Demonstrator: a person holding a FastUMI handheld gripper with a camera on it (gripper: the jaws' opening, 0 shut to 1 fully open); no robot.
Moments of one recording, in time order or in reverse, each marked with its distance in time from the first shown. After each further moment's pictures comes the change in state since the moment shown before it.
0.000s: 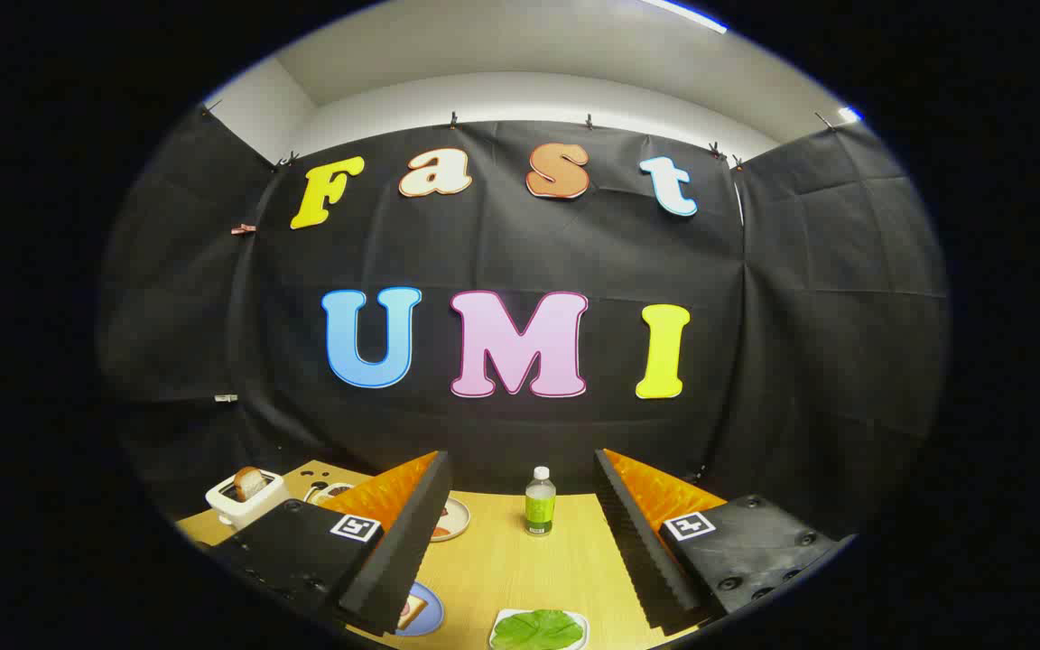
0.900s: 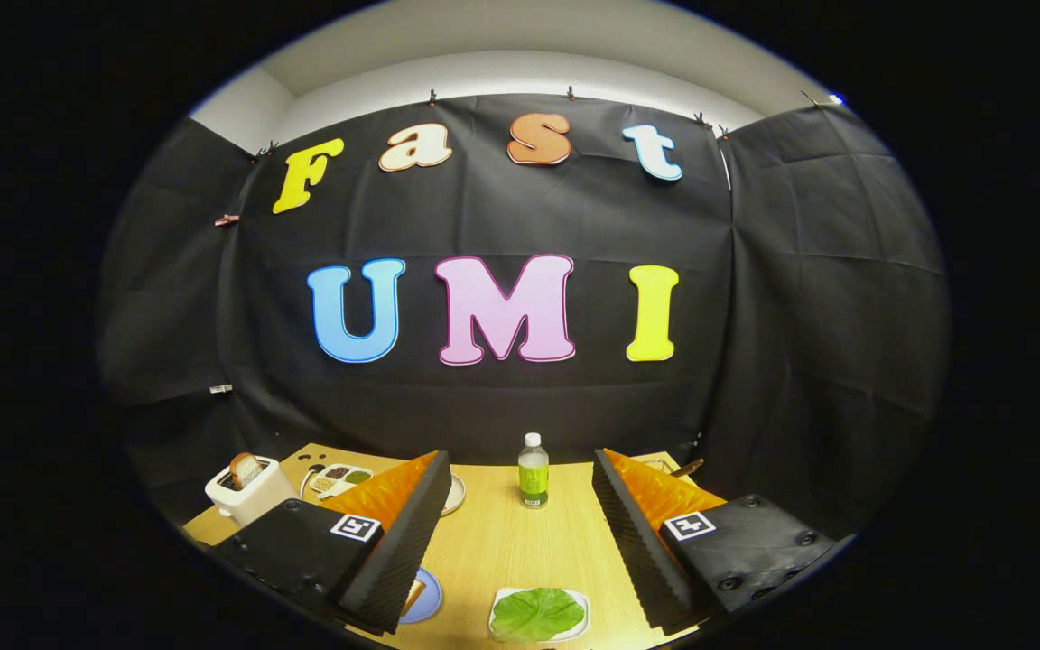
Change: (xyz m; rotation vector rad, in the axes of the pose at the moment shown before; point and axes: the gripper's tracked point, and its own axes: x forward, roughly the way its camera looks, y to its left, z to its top) arm -0.006 -0.018 -0.035 0.050 0.106 -0.027
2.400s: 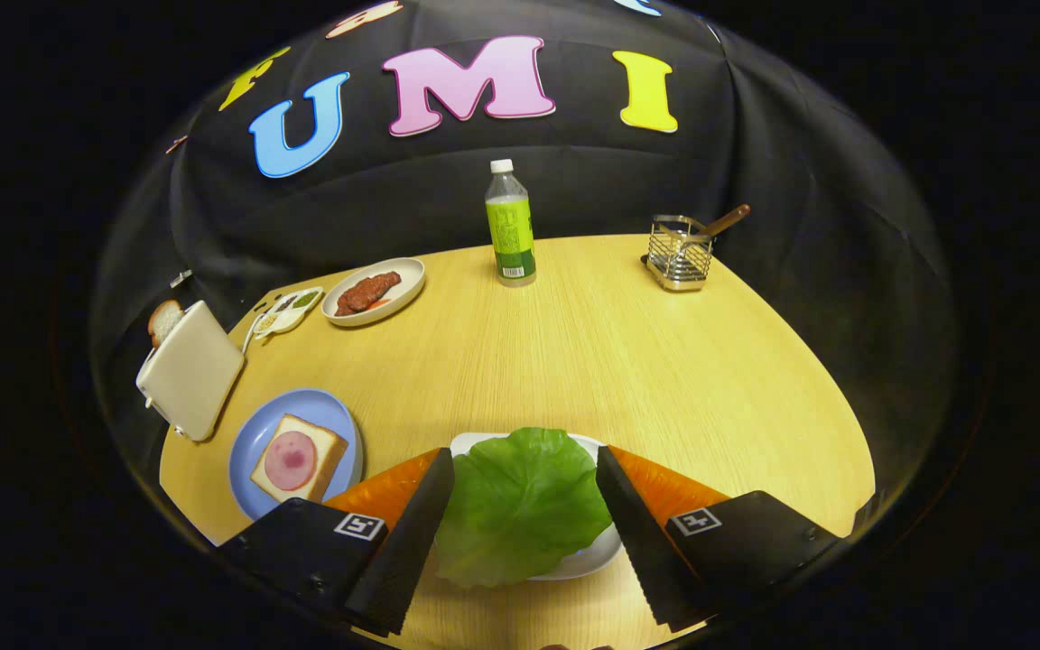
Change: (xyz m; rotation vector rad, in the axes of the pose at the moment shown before) arm 0.034 -0.033 -0.326 0.068 0.622 -0.038
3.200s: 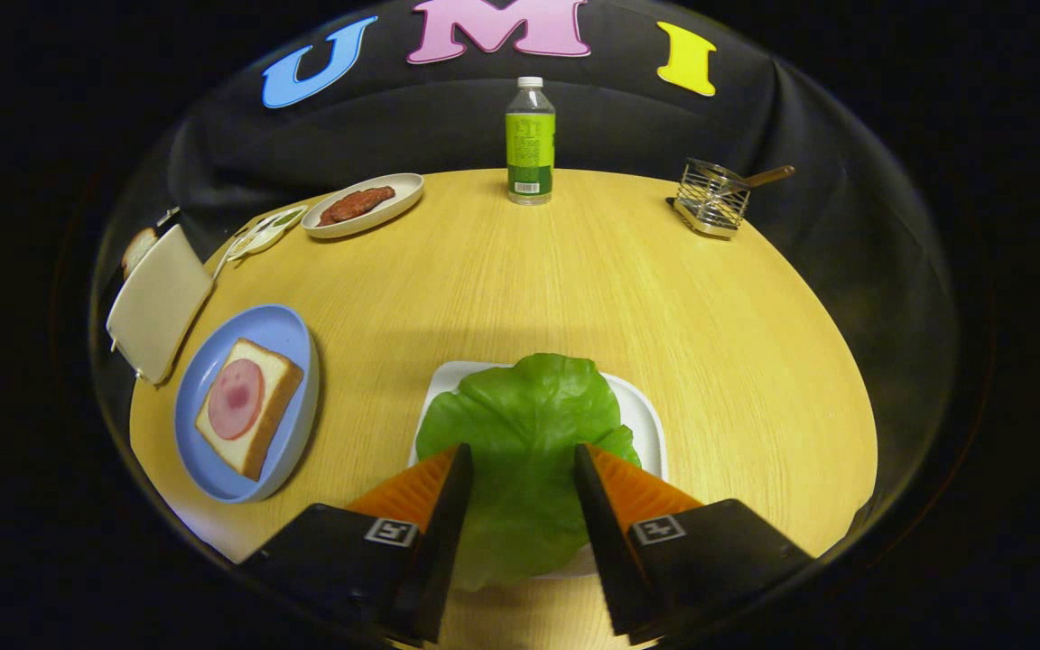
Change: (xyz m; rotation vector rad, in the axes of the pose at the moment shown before) arm 0.033 0.015 -0.050 -0.107 0.178 -0.009
